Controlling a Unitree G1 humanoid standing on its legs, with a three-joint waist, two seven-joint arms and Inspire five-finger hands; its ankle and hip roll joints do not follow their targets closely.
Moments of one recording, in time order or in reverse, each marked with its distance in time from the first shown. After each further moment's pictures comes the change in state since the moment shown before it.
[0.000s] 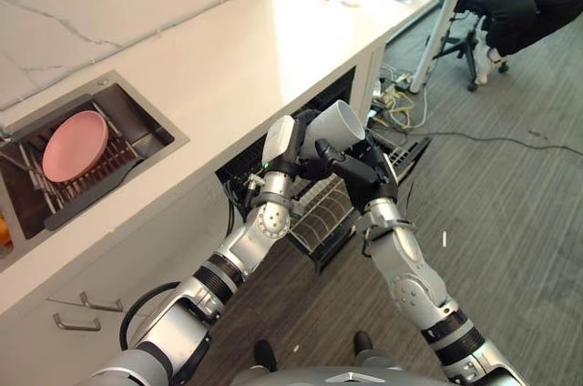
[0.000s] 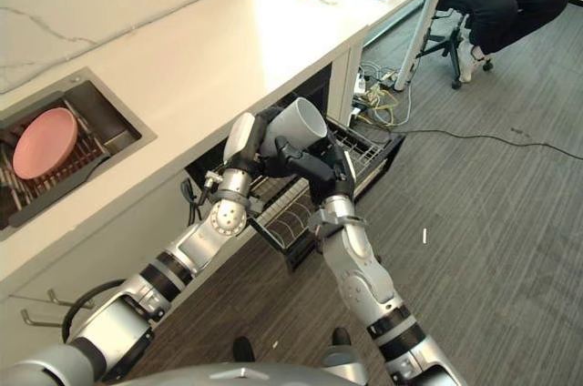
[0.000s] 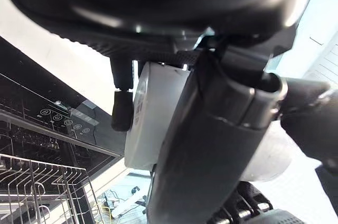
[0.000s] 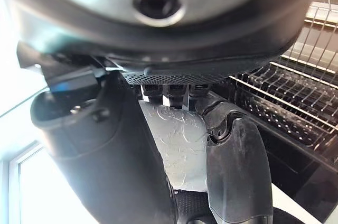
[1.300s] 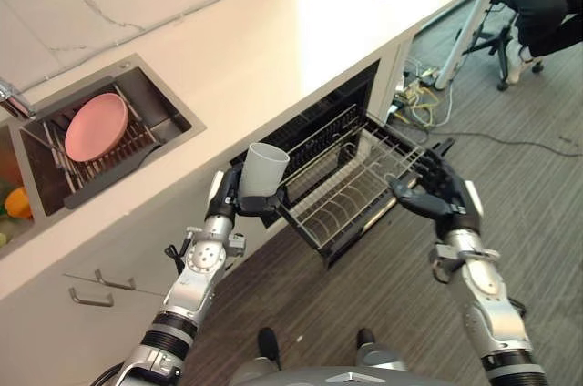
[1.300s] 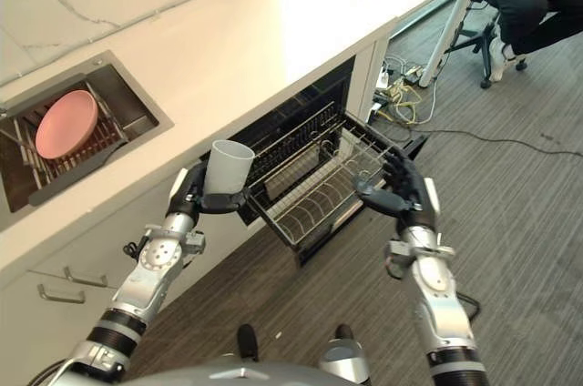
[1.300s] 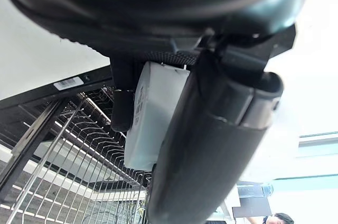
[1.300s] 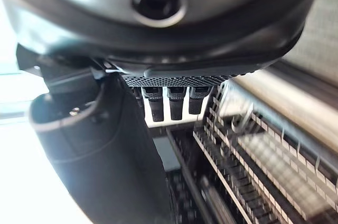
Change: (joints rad) left arm 0.369 0.083 0.371 -0.105 -0.385 -0.028 -0.316; right arm 0.244 -0.113 -0.359 0.025 -0.399 0.093 0.267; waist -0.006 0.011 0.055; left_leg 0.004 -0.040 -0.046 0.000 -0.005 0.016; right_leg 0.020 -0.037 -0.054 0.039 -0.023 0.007
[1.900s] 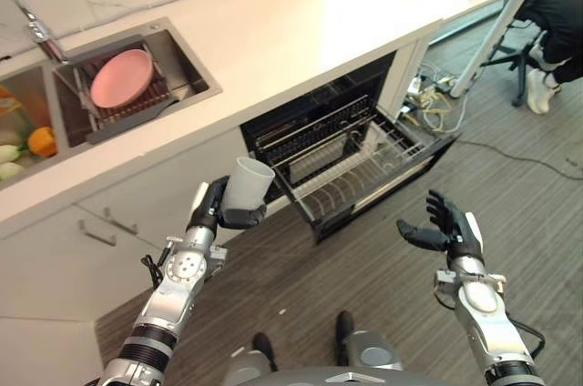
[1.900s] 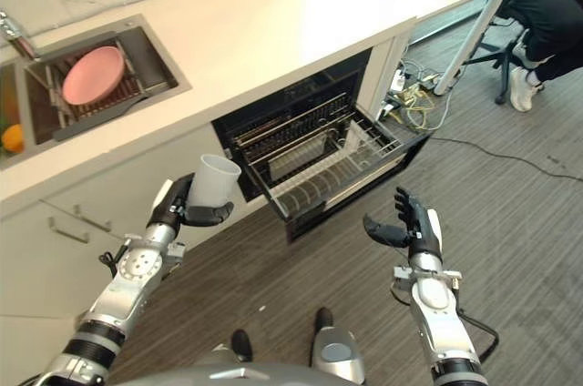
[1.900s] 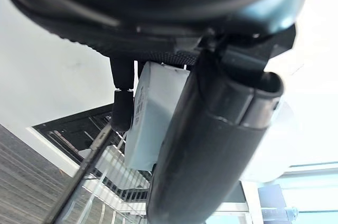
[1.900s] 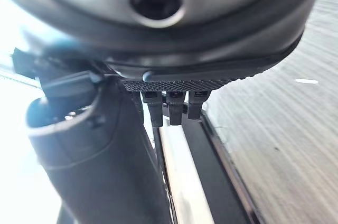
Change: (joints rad) left arm 0.076 0.052 0.063 -0.020 0.024 0.036 -0.020; right arm 0.041 -0.031 -0.108 0.162 -0.281 0.039 -0.109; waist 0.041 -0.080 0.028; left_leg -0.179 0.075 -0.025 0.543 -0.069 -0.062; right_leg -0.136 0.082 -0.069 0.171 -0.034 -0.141
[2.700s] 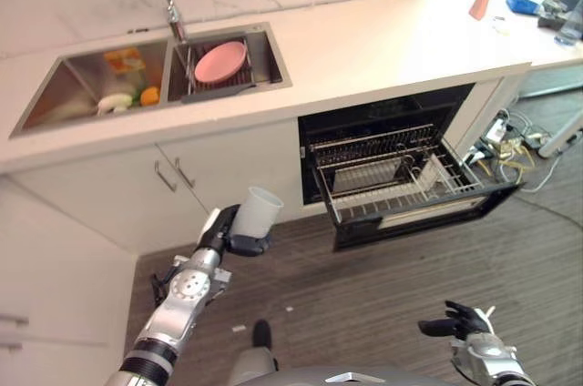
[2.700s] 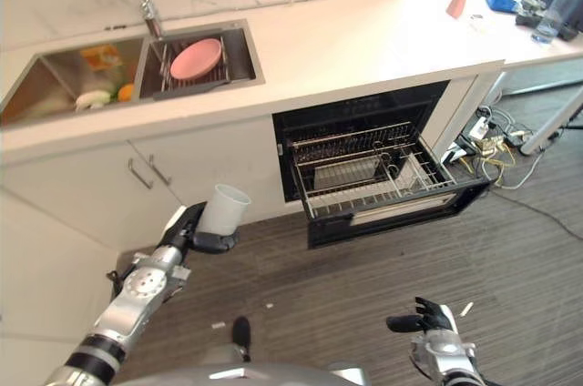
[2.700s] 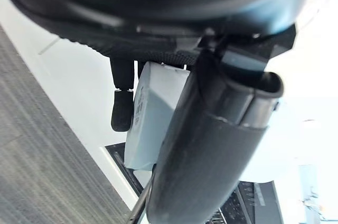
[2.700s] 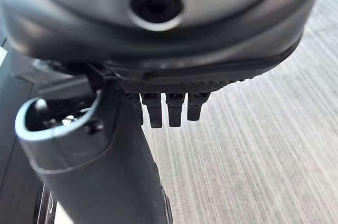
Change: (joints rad) left arm 0.026 0.022 -0.085 0.061 0.014 0.047 -0.109; right arm -0.107 -0.011 0.060 0.879 -0.036 0.103 0.062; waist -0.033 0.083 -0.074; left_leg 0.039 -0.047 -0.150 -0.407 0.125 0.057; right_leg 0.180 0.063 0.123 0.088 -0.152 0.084
